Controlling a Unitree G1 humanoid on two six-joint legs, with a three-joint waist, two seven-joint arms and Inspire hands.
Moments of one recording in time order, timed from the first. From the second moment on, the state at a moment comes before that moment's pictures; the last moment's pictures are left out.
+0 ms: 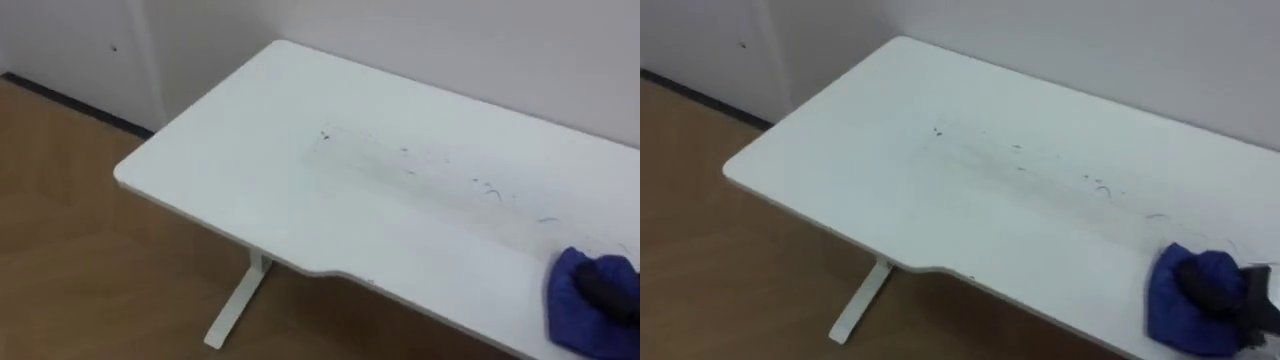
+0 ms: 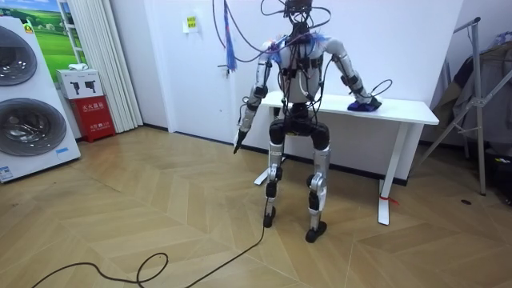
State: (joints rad) left arm 0.35 0.30 0.21 0.85 0.17 0.04 0.02; right arm -0.05 -0.56 -0.10 1.04 -0.27 -0.11 -0.37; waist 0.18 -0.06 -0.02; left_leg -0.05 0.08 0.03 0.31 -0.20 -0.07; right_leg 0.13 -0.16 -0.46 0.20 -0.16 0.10
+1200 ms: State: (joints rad) left arm 0.27 0.32 0.07 0.90 0.07 0.08 0.01; right arm -0.40 -0.66 -0.02 1.18 -0.11 0.03 -0.37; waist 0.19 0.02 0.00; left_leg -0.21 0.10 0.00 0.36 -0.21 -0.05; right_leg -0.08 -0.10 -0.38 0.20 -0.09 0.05
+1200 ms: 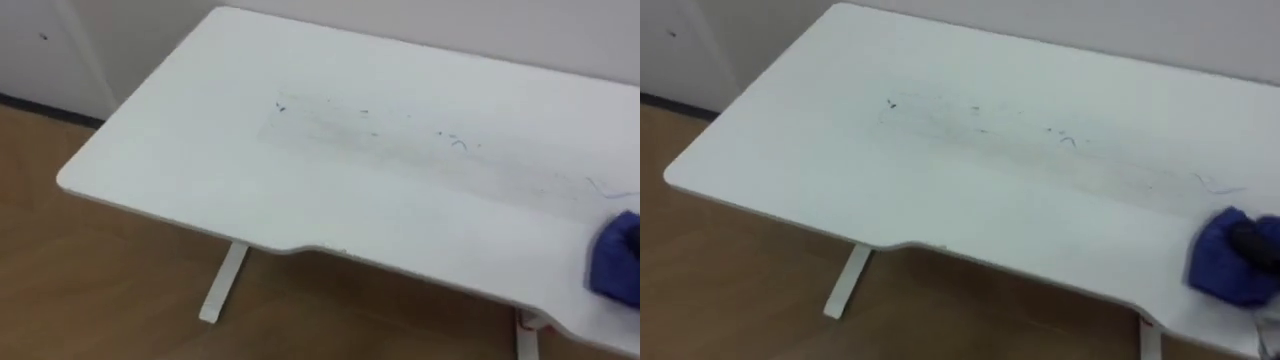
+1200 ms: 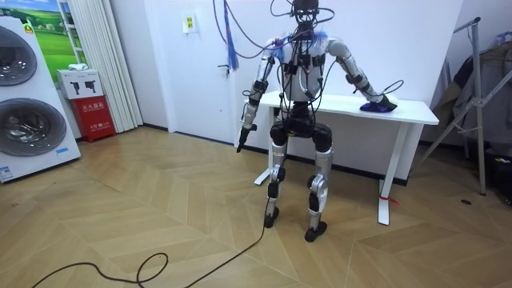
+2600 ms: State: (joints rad) left arm 0.42 0.35 0.15 0.88 0.08 0.04 0.01; right arm -0.23 -0.61 0.02 0.82 -0.47 0.09 -0.21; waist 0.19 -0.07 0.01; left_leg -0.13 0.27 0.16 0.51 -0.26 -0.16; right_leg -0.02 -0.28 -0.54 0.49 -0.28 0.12
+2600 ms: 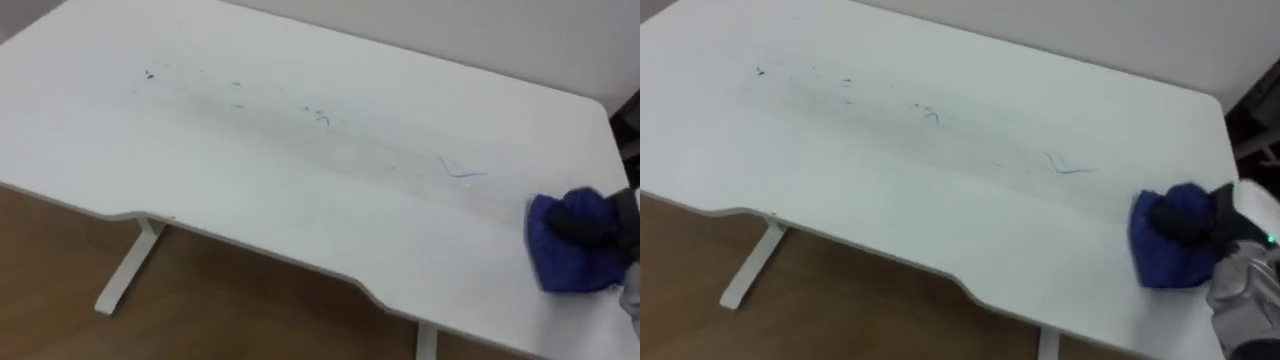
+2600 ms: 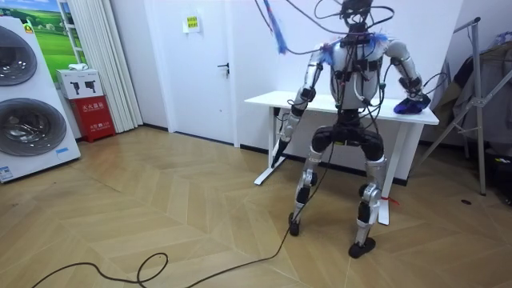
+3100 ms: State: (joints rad) left arm 0.35 0.32 0.16 0.82 0.07 0.08 0.00; right arm -0.34 -0.50 0.14 0.82 -0.52 -0.01 -0.23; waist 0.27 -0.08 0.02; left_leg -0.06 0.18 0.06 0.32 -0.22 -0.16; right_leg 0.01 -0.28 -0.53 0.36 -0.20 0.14
